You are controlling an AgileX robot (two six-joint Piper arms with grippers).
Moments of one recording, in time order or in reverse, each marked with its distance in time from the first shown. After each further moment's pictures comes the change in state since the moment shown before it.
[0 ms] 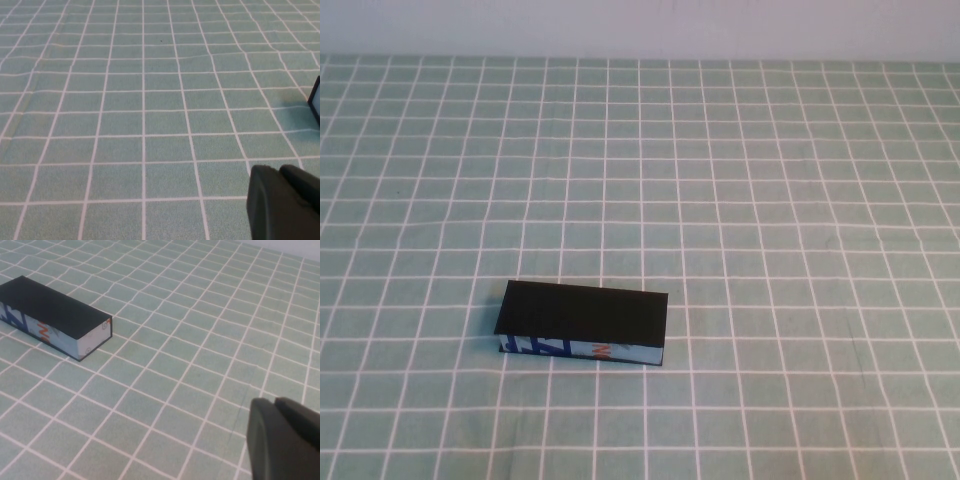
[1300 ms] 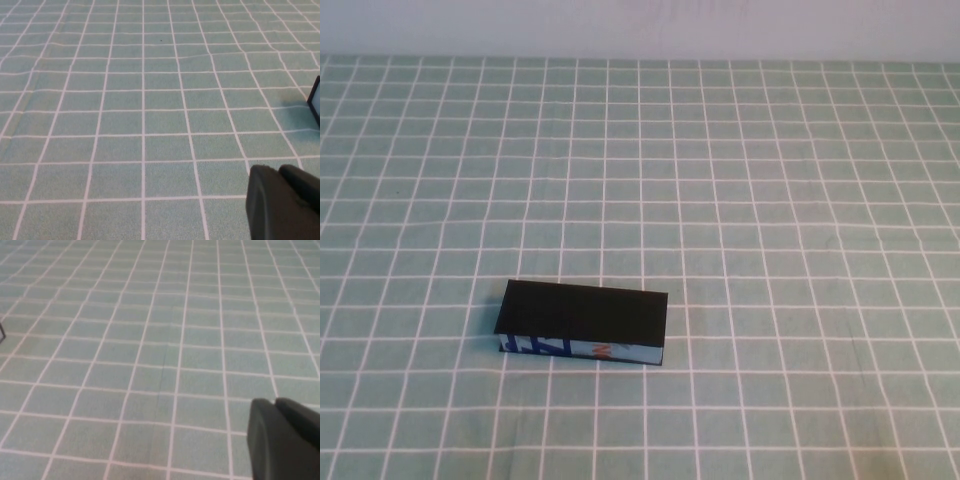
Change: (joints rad) right arm -0.321 -0.162 0.216 0.077 -0.080 0.033; left arm 0.000 0.000 0.000 0.000 0.002 -0.003
